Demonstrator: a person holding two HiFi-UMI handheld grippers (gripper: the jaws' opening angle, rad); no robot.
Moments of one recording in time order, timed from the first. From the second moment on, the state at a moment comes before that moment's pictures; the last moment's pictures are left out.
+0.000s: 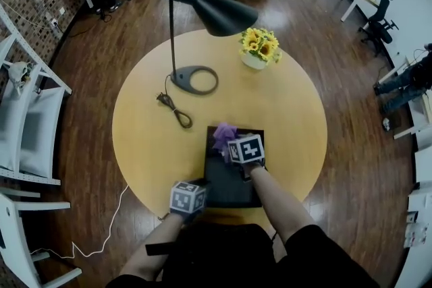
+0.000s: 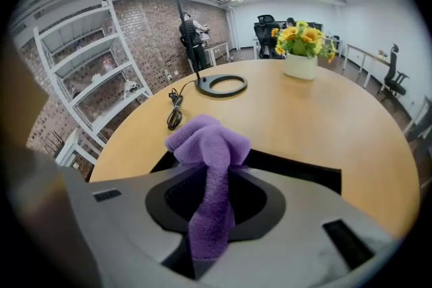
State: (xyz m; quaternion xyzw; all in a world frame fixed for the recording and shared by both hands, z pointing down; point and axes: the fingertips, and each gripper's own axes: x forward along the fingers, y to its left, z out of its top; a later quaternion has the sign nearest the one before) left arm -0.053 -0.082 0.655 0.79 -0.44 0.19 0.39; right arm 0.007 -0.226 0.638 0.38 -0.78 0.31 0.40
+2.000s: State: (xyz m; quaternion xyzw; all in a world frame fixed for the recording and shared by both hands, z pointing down) left arm -0.058 -0.087 0.654 0.77 -0.46 0.18 0.41; right arm 0.126 -0.181 0.637 0.53 -0.72 0.29 0.34
